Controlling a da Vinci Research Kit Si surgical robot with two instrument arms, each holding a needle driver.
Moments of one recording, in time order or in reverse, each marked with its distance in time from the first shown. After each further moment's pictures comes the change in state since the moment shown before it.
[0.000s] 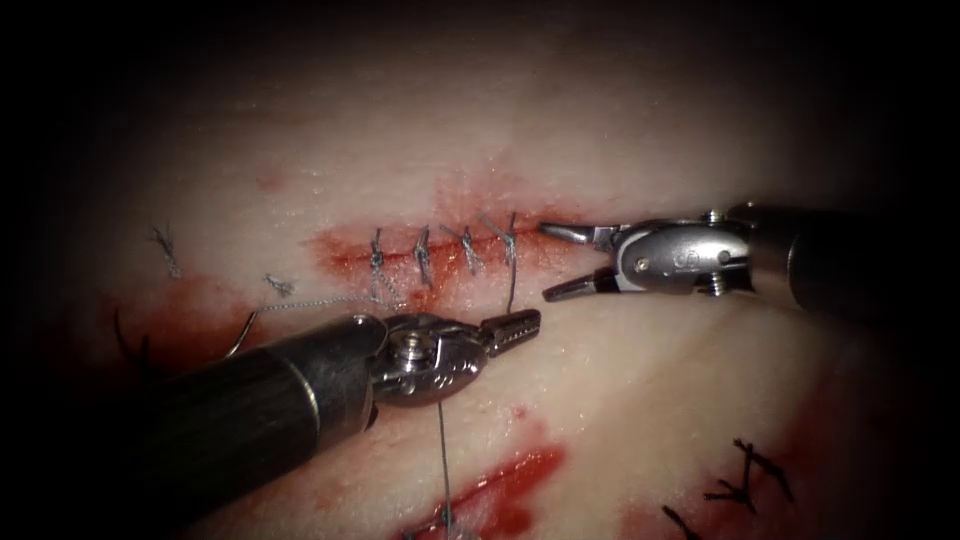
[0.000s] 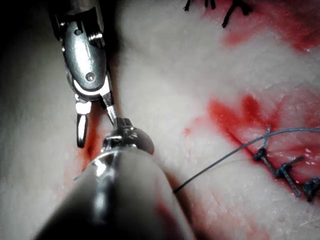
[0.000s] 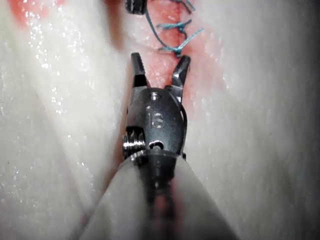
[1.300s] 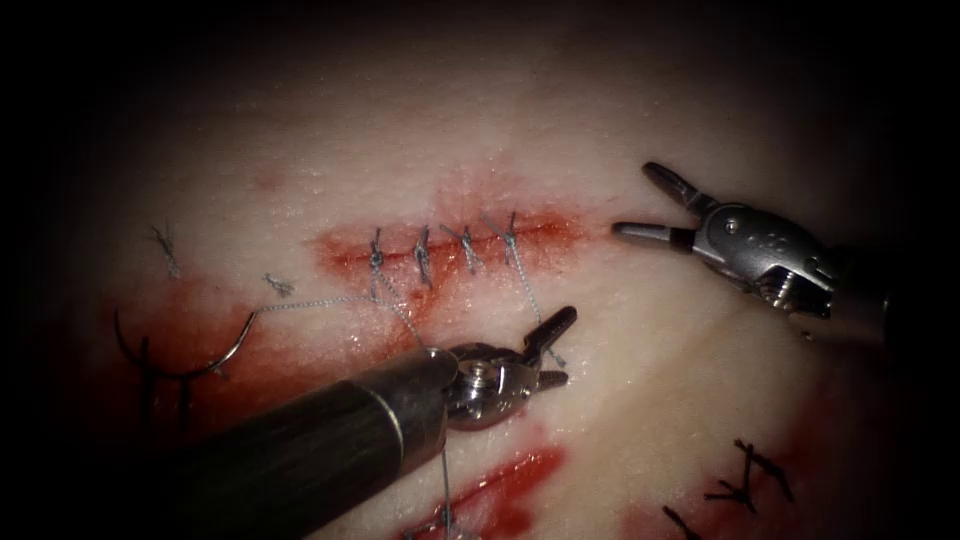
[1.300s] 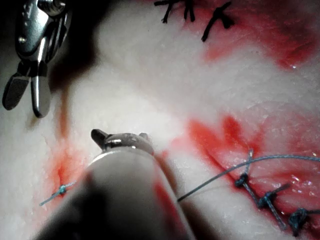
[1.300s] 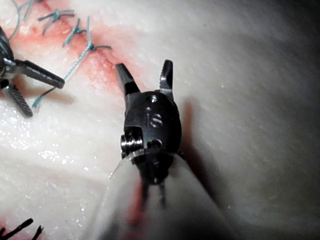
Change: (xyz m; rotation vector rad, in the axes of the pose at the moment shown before) right arm 0.002 0.005 -0.008 -0.305 -0.227 0.643; left arm 0.000 0.004 0.007 0.043 -0.156 0.032
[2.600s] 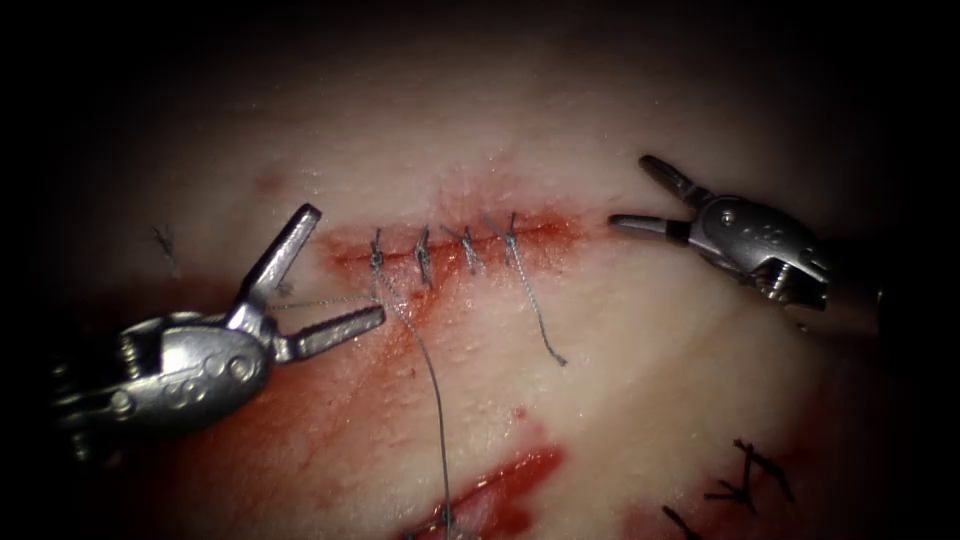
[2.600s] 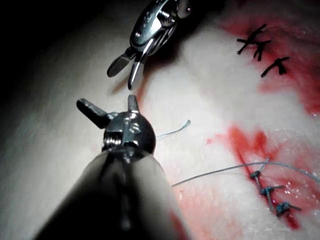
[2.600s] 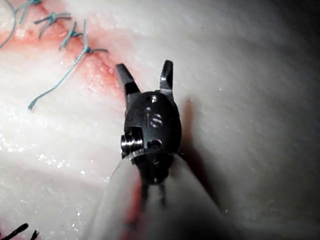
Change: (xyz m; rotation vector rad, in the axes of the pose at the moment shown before) right arm 0.000 0.001 0.000 -0.002 -0.002 0.001; left arm 0.002 -0.012 -0.026 0.290 0.328 -0.470
